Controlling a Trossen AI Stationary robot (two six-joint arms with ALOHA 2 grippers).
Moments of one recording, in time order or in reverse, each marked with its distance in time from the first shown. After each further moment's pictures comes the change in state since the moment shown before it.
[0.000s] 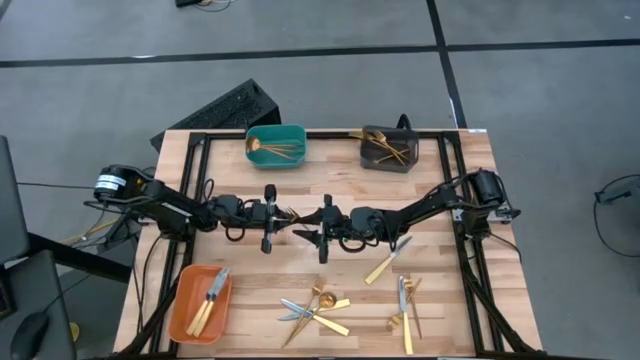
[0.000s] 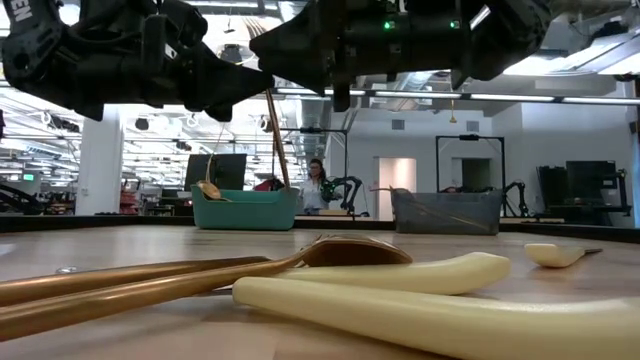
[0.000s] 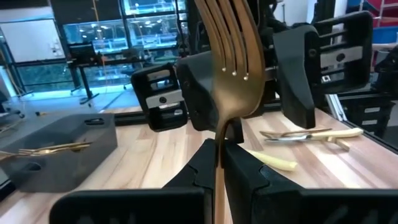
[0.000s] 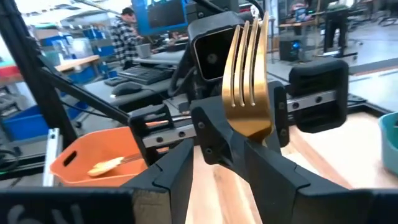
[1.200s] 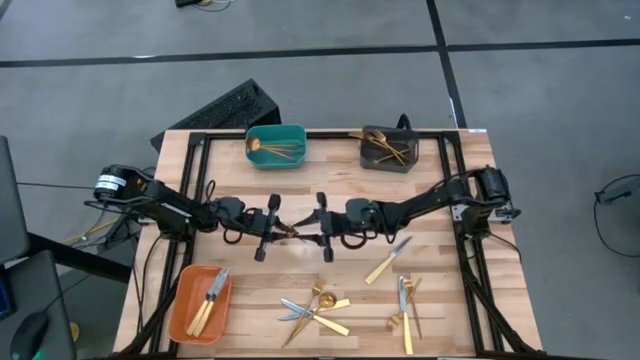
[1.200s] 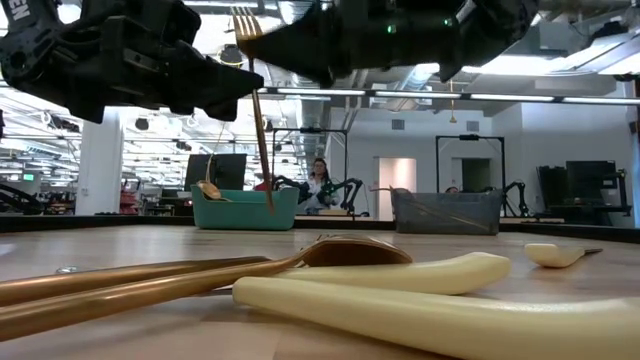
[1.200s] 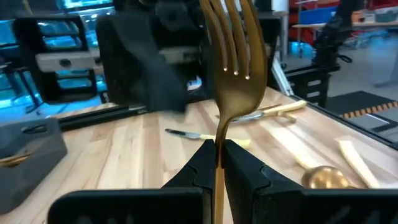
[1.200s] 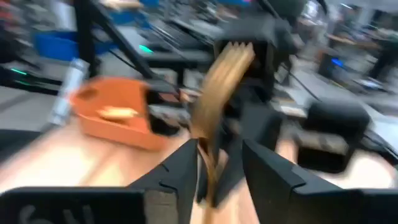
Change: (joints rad) left arm -0.002 0.001 0.000 -0.066 0.162 0.066; right arm -0.036 -0.048 0.038 -0.177 -0.264 -0.304
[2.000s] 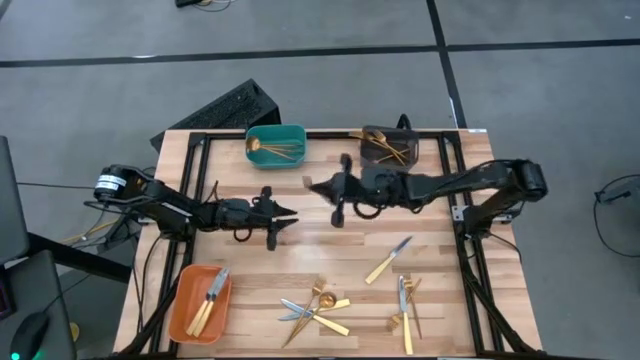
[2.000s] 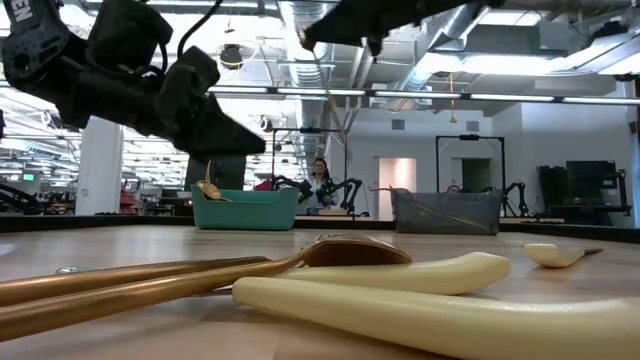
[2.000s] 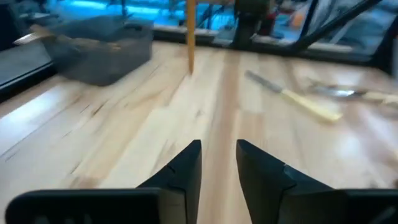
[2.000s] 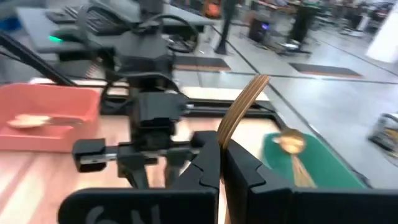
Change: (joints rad) left arm 0.011 -0.001 0.000 -0.204 -0.359 -0.285; right arm -0.100 -0.308 0.080 -0.512 0.216 0.021
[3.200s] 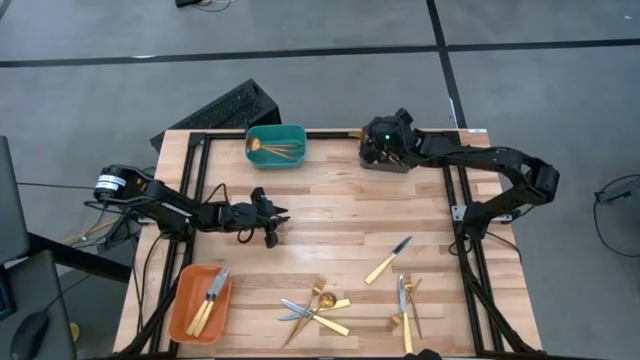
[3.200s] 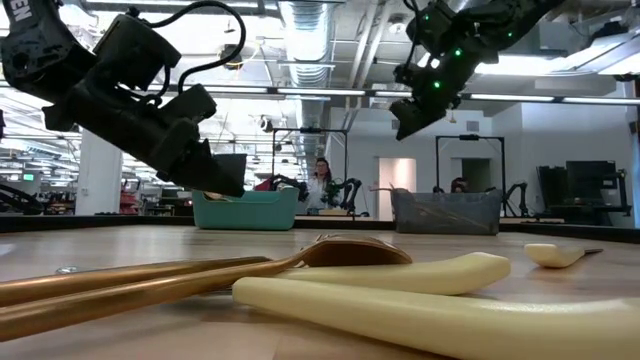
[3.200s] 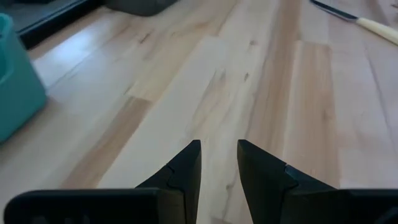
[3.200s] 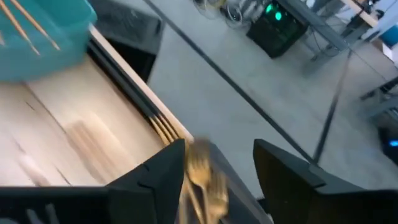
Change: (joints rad) left arm 0.002 0.000 0.000 -0.261 -0.162 -0.054; right arm -0.484 -0.099 -0.098 -0.394 0.351 -0.041
